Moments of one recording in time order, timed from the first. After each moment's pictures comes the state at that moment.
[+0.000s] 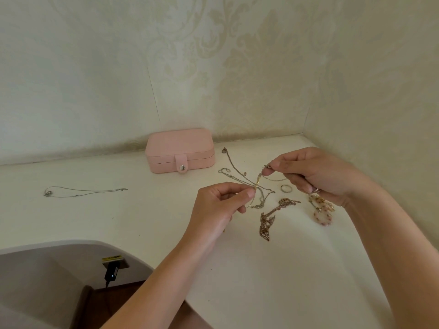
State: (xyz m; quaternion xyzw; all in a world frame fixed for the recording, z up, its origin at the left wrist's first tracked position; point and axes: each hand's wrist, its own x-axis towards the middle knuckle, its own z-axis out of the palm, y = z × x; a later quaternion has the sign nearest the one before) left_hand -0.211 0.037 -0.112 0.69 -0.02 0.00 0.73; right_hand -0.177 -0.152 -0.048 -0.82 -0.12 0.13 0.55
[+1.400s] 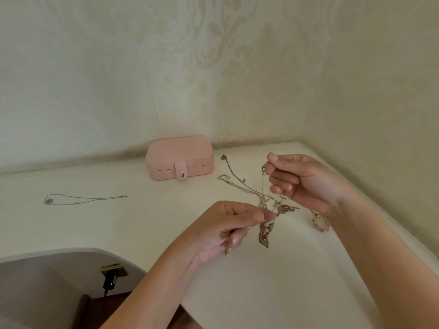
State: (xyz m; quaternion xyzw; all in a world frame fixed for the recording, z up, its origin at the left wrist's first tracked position) left_hand -0.216 0.047 -0.103 0.63 -0.15 -0.26 0.72; right_hand -0.174 -0.139 -0.056 -0.62 -0.12 0.17 0.76
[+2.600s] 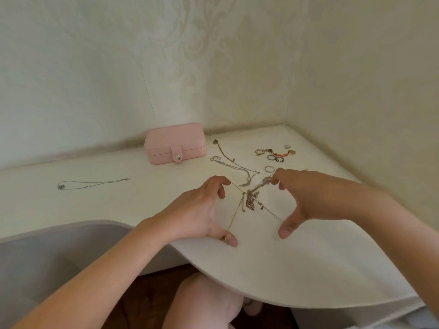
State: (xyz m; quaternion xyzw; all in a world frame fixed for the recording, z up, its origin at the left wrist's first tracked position) left_hand -0.244 0.073 -0.104 0.95 -0.23 -0.09 0.18; right_hand -0.262 -0.165 -0.048 -0.97 -0.13 0.17 0.09
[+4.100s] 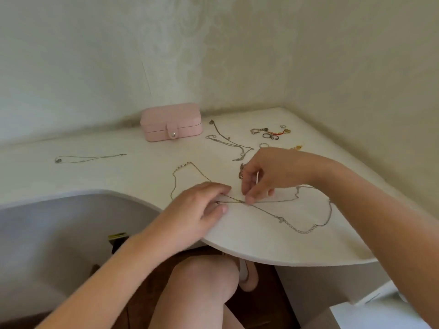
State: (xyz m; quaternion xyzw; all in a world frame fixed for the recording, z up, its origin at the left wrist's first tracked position) left_hand -0.311 0.063 -0.132 0.94 -0.25 0.04 0.24; right_hand -0.263 -0.140 -0.068 -0.92 -0.23 0.20 0.24
